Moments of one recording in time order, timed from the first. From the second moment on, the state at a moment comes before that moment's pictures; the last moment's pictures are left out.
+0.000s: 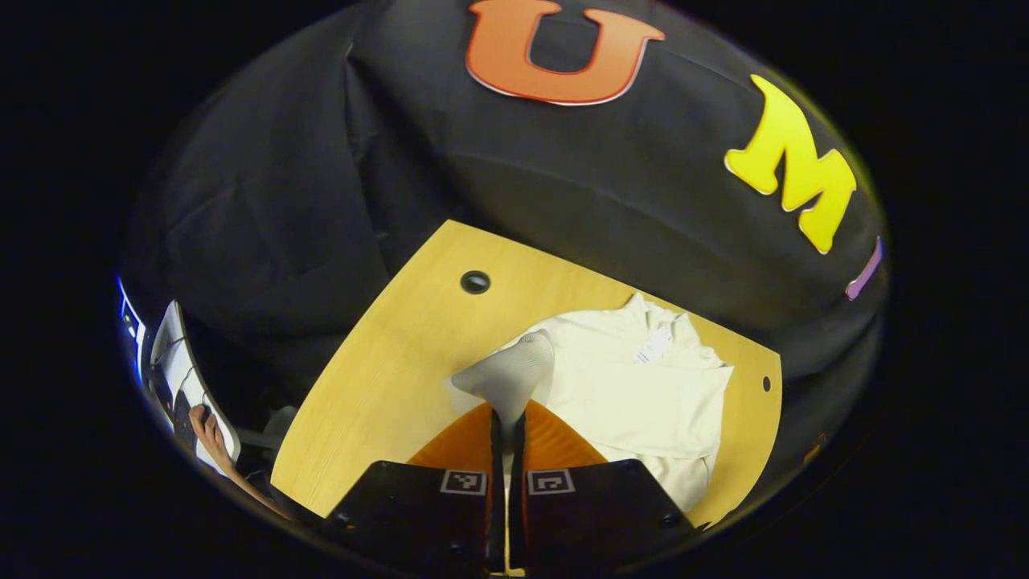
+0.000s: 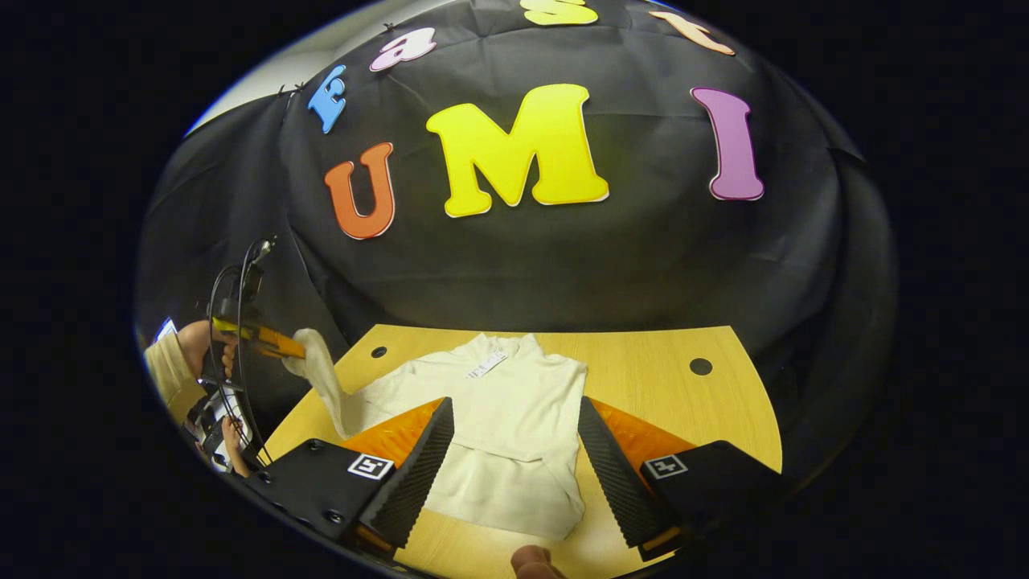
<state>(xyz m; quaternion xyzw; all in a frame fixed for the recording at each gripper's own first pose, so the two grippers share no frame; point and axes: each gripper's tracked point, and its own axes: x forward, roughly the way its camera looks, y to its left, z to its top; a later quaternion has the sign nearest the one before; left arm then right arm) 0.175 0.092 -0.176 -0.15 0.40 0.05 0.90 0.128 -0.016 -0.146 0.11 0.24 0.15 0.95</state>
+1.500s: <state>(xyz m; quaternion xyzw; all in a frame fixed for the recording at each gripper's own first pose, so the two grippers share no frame) 0.239 -0.265 -0.184 -0.07 0.46 -0.20 0.86 0.072 -0.103 -0.065 0.07 0.12 -0.08 0.99</state>
